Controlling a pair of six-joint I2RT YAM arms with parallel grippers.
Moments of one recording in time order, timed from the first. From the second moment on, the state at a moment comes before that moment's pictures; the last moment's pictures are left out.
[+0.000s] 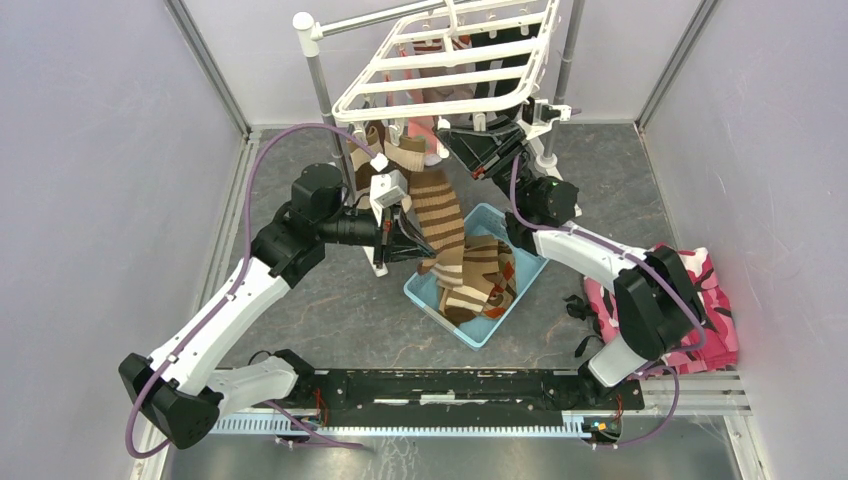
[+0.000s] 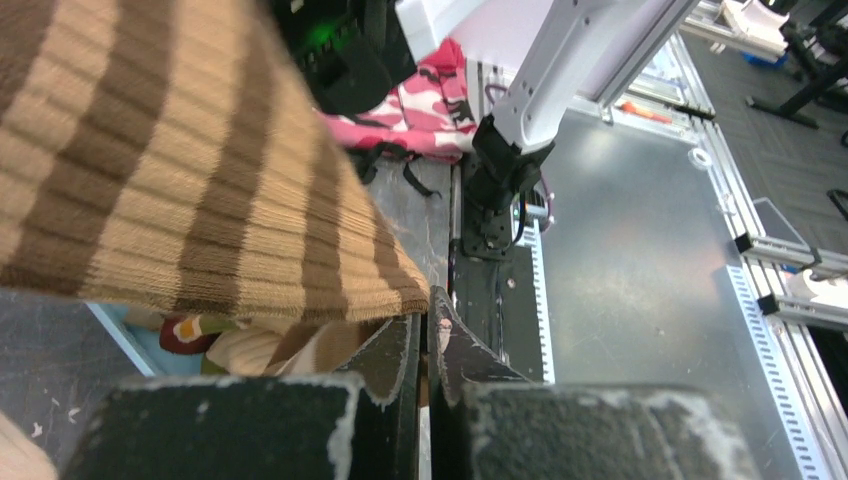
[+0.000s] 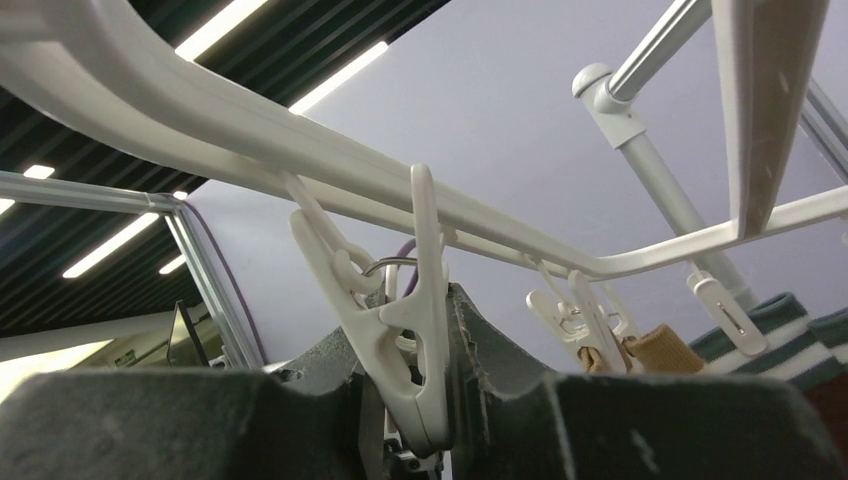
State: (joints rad) left arm -0.60 1.09 1.14 -0.31 0.96 -0.03; right arm 0.60 1.60 1.06 1.49 -0.35 1.26
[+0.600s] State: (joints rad) left arm -0.73 1.26 1.13 -0.38 0.82 0.24; right arm 0.57 1.55 1.06 1.40 -0.42 1.22
